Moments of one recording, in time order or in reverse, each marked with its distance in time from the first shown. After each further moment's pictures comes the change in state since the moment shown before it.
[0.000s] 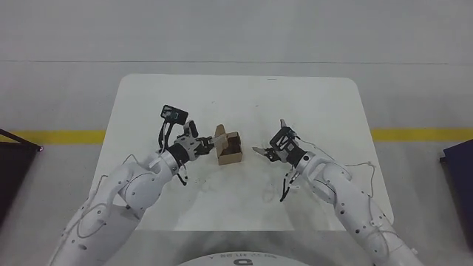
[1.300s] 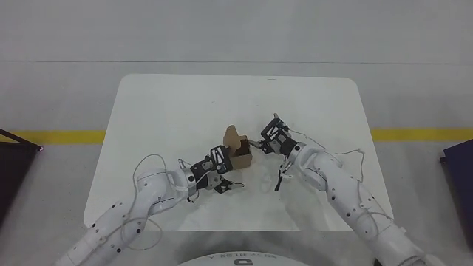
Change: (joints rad) left arm -0.076 0.013 0.214 0.179 0.731 -0.513 0.242; right arm 0.195 -0.018 -0.159 0.143 0.041 0.042 0.041
